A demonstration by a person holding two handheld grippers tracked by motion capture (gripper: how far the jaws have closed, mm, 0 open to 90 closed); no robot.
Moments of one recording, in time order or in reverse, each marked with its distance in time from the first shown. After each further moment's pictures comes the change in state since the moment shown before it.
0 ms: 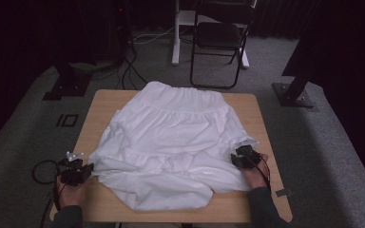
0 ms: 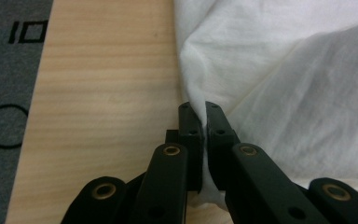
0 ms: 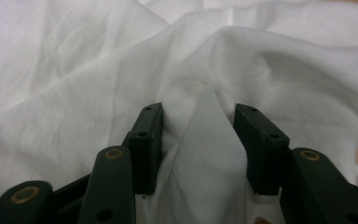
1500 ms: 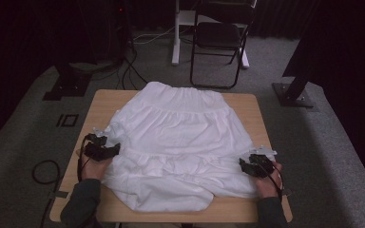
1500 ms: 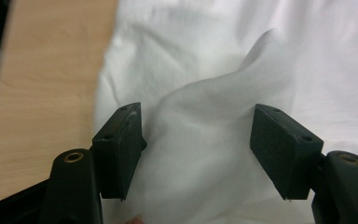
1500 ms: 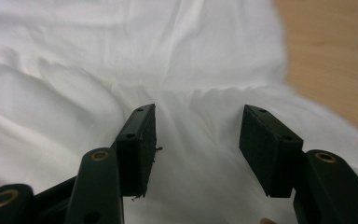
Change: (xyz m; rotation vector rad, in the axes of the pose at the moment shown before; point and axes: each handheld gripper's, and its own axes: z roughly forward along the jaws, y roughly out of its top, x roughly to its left) left arm -0.054 0.074 0.047 -0.012 -0.008 0.159; right arm -0.015 -0.031 -0.030 -0.101 0.007 0.055
